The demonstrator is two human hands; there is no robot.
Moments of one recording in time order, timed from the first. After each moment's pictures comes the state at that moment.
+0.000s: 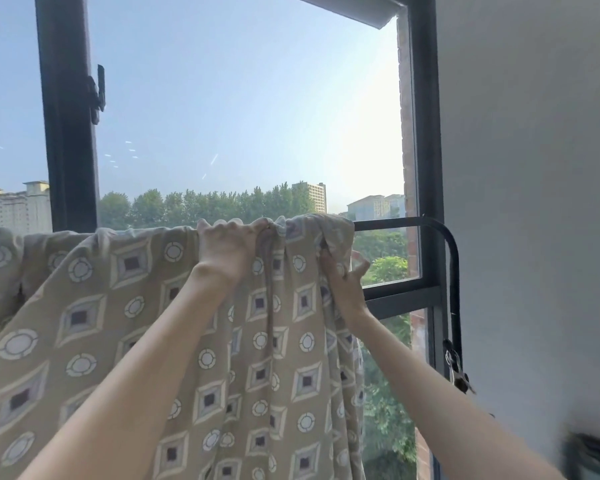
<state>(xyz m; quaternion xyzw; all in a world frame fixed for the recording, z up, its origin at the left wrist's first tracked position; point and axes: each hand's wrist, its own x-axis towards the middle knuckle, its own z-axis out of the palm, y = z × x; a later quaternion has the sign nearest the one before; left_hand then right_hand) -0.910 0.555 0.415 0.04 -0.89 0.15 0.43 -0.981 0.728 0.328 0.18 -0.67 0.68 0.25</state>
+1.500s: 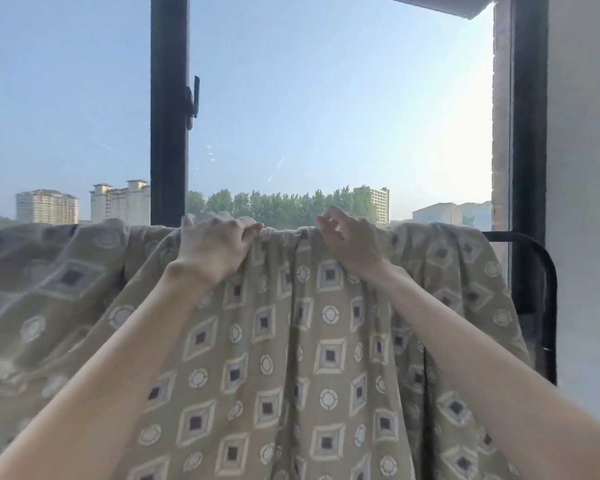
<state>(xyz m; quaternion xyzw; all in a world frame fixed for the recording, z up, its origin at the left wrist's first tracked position) -0.842 0.467 0.425 0.11 -0.90 0.07 0.42 -0.983 0.646 0.419 0.39 -0.76 0.29 0.43</state>
